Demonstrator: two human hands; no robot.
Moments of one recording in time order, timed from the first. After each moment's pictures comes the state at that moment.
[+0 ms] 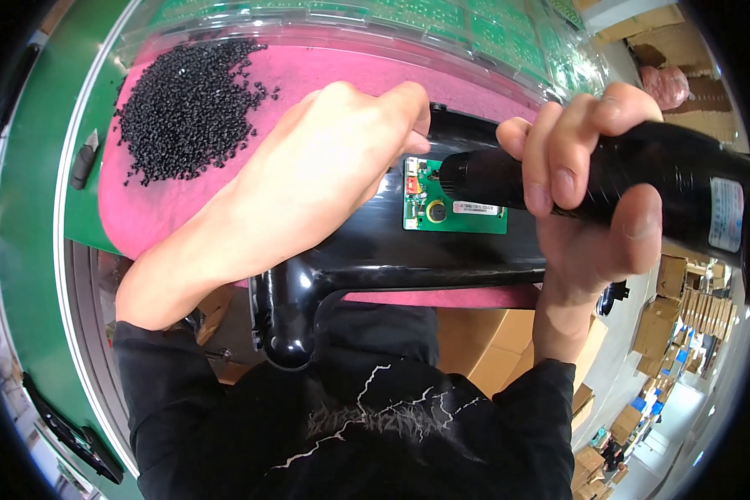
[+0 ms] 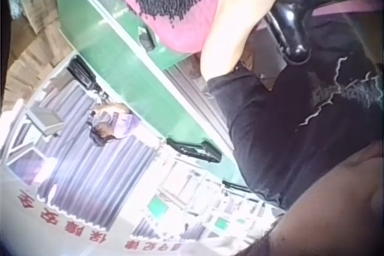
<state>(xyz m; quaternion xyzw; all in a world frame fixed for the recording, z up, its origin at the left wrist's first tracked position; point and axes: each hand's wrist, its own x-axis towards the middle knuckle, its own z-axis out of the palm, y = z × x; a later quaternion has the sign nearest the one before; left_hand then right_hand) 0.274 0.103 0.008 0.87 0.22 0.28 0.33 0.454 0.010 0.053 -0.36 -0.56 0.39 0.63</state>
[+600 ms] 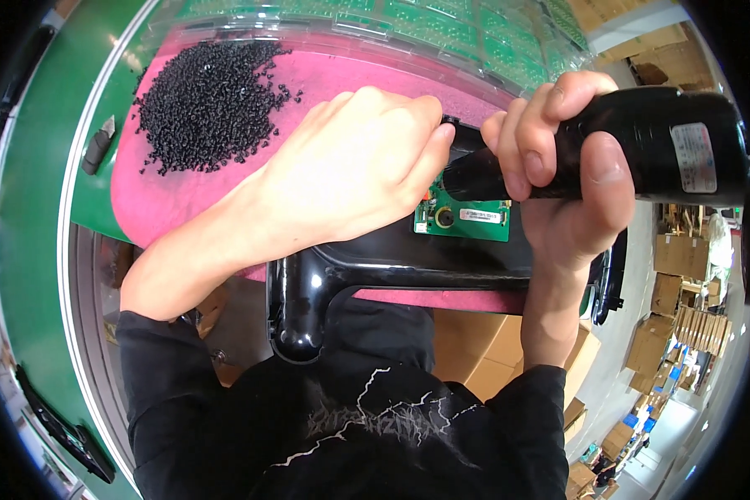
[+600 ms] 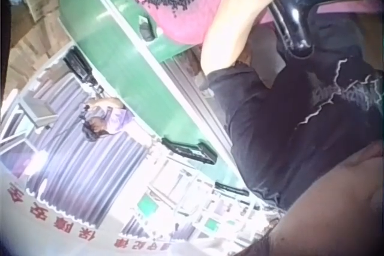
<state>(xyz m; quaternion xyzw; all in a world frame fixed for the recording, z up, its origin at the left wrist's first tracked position) 0.275 0.098 0.020 0.88 0.27 0.26 0.30 0.444 0.029 0.050 -0.38 -0.61 0.37 0.59</state>
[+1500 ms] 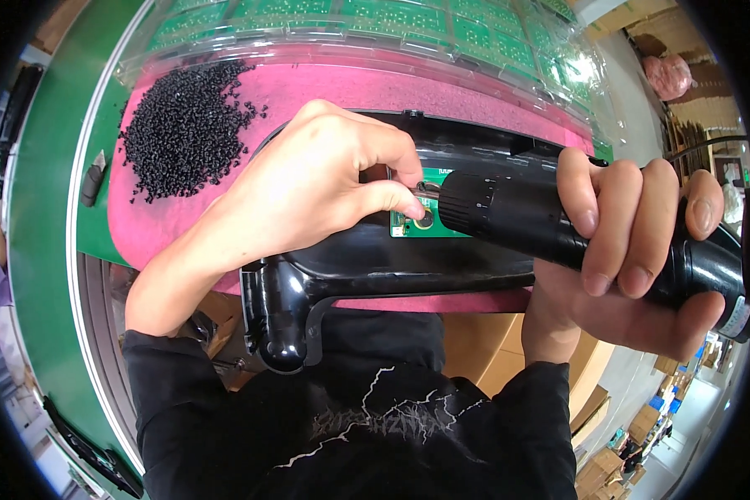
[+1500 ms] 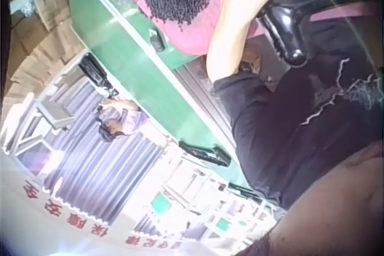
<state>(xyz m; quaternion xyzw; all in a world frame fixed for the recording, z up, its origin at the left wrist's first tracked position) 0.276 0.104 0.018 0.86 0.18 0.19 0.45 0.468 -0.016 0.059 -0.20 -0.56 0.38 0.71</state>
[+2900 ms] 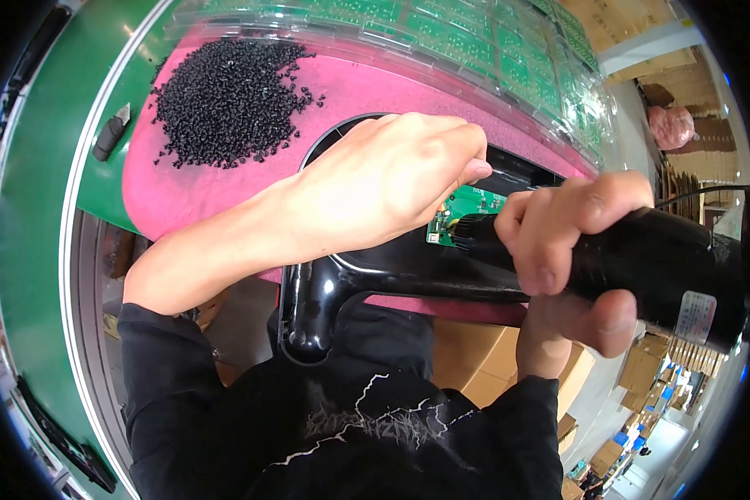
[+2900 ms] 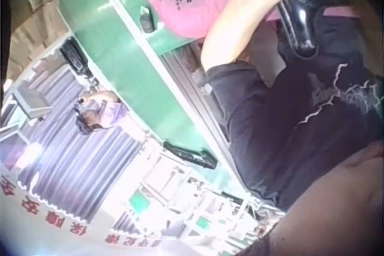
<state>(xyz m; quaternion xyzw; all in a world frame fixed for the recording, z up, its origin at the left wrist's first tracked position) 0.276 0.101 0.006 0.87 0.16 0.30 0.35 0.429 0.001 0.057 -0.32 -0.60 0.42 0.60</state>
